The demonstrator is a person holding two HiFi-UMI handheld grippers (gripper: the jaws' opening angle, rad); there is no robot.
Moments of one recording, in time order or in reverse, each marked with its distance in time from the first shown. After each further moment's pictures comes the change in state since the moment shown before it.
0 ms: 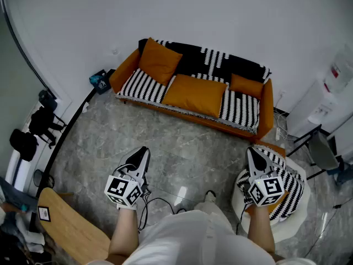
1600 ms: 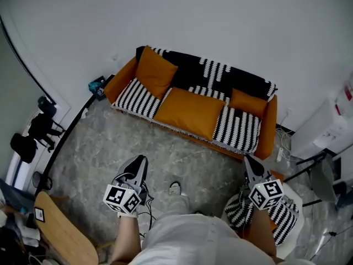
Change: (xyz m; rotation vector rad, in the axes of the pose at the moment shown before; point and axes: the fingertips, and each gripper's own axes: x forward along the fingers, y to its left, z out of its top) left arm 0.183 -0.019 0.010 -0.079 -0.025 0.129; right arm 0.140 -0.174 -0.007 0.095 0.052 0.178
